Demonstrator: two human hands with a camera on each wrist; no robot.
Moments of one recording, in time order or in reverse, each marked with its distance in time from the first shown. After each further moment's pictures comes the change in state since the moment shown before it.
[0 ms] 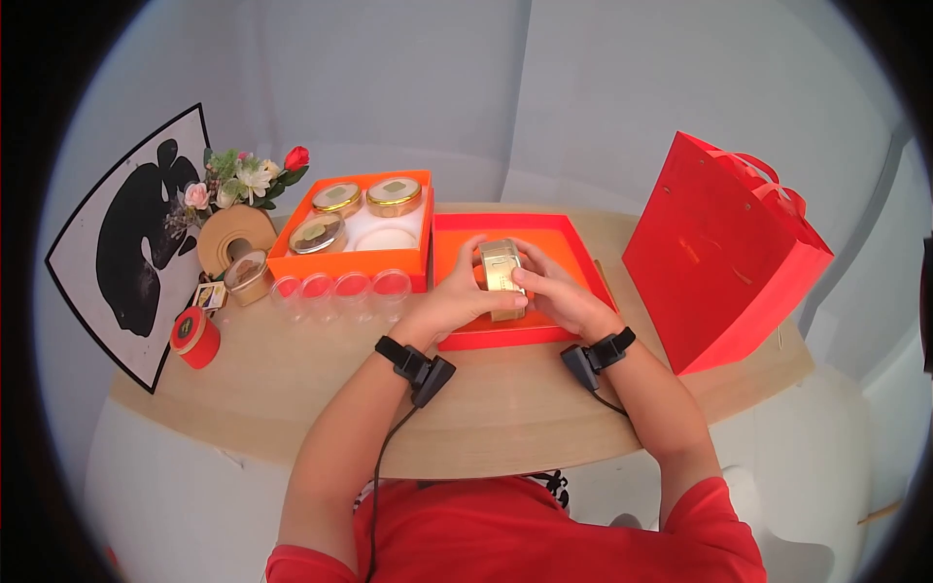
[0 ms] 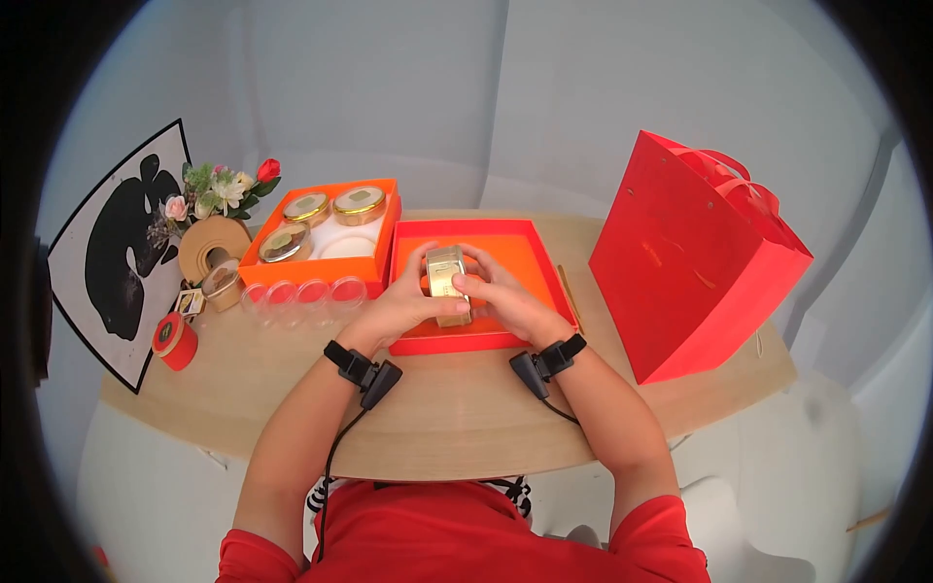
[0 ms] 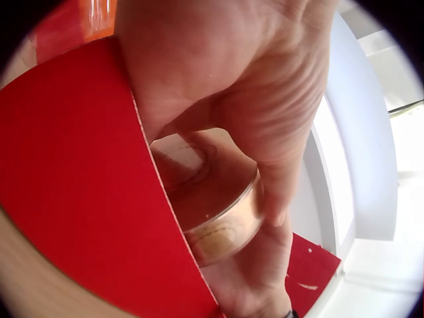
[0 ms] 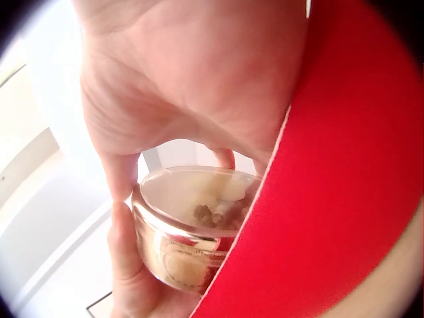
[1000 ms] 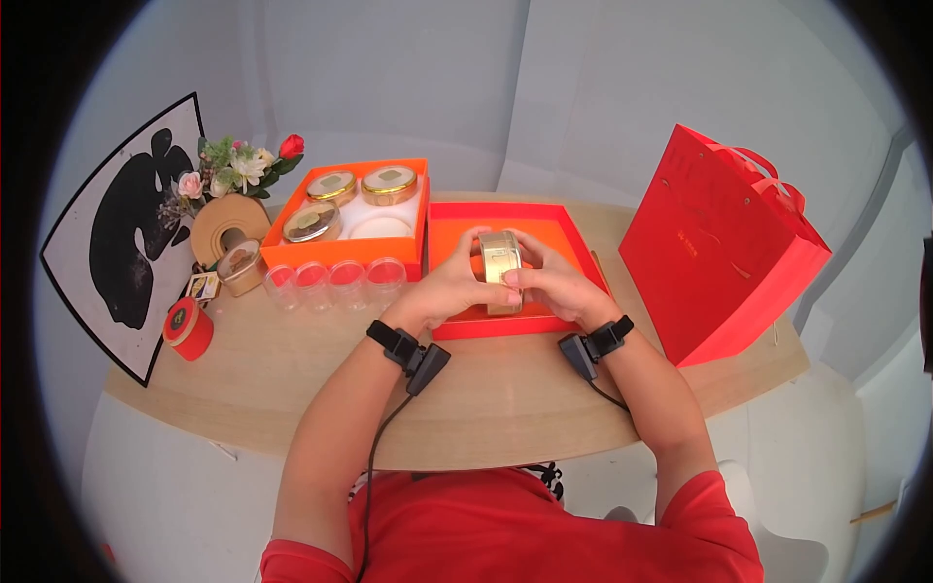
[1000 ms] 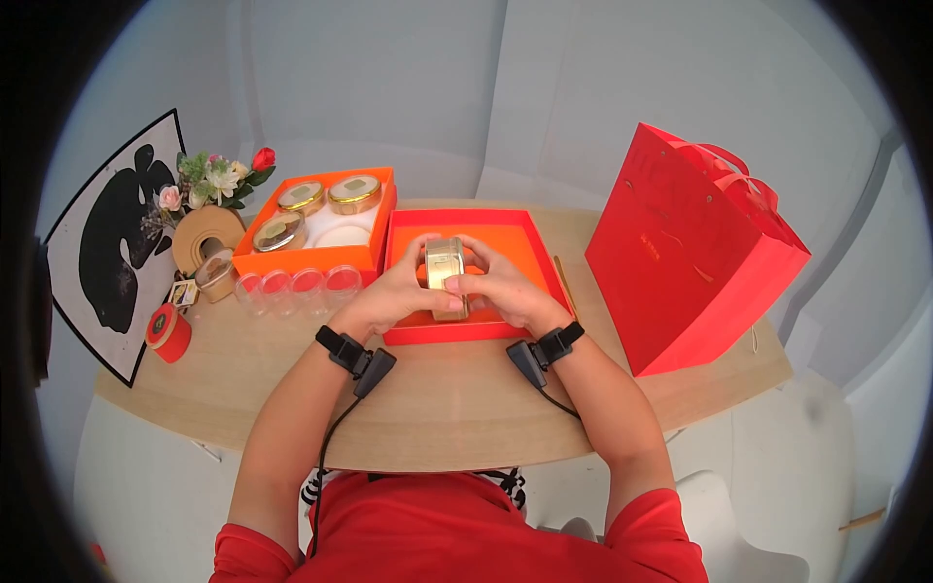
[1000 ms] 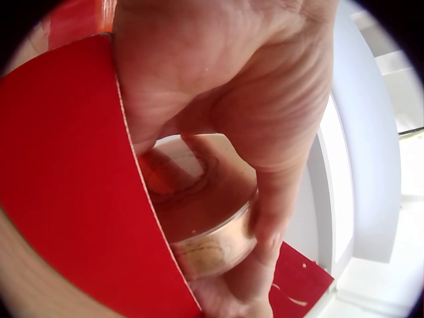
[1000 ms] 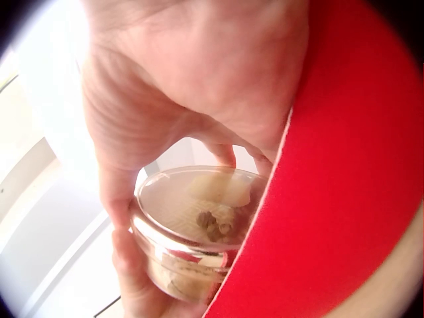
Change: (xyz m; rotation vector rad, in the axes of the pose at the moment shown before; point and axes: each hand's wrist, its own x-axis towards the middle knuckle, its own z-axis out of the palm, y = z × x) left_hand -0.003 0.009 -0.003 -0.027 -0.111 0.004; right_hand -0.001 -0.005 -0.001 -0.008 0.006 0.025
